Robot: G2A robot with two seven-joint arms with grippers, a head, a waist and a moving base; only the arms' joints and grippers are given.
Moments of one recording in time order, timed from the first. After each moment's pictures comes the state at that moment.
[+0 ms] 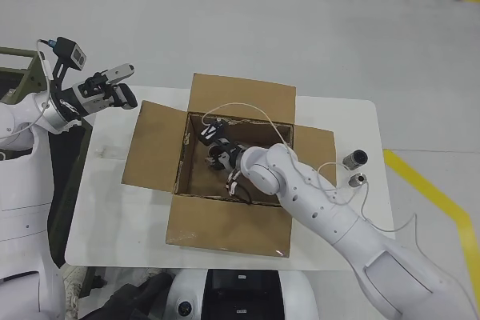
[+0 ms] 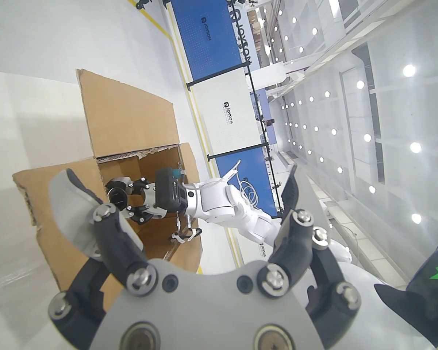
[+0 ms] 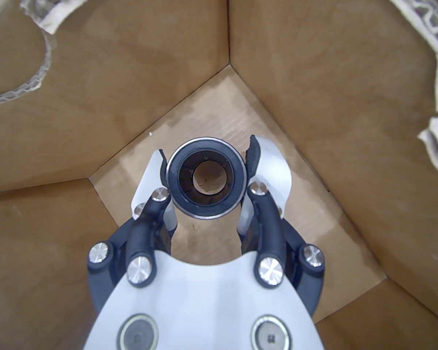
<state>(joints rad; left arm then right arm) 0.99 -0.97 -1.73 -1.49 -0.30 0.00 -1.23 -0.71 -1.51 0.61 -1.20 -0.93 -0.10 0.66</state>
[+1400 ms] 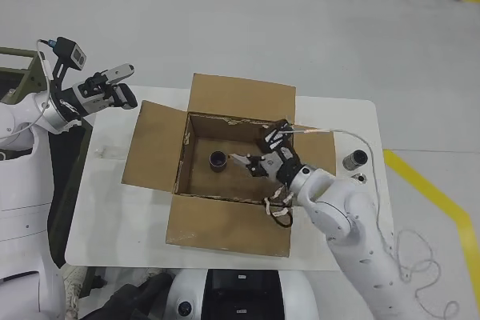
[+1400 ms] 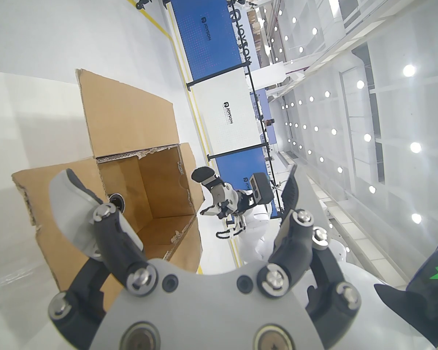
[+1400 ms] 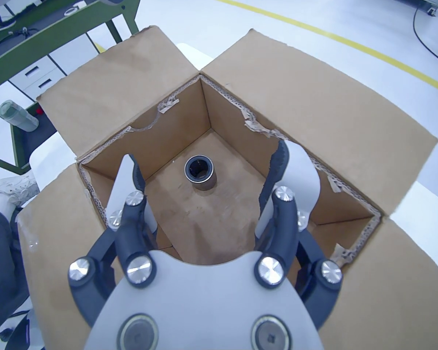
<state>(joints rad) 0.99 -0.97 -1.73 -1.49 -0.30 0.00 -1.23 -1.27 -1.34 1.11 -1.95 -1.10 -0.22 0.60</state>
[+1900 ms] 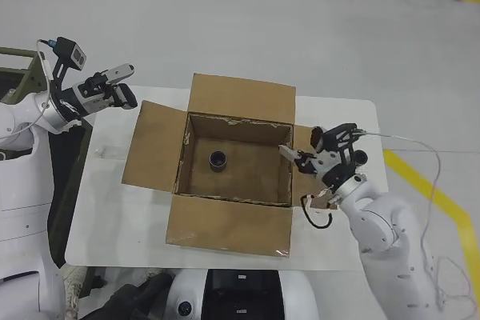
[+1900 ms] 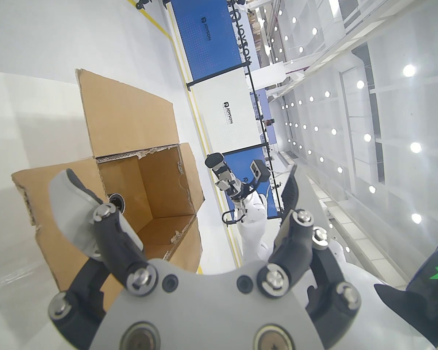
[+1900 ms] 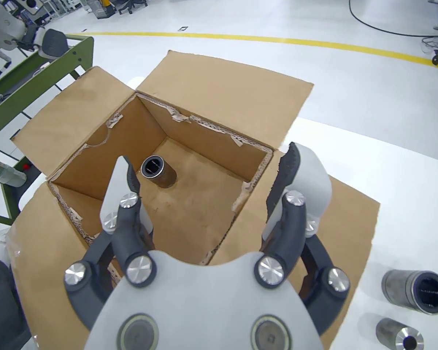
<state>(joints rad) 0.99 -0.97 -1.73 -1.49 -0.30 0.00 -1.23 -1.46 -1.31 1.38 -2.00 -0.98 -0.23 0.50</state>
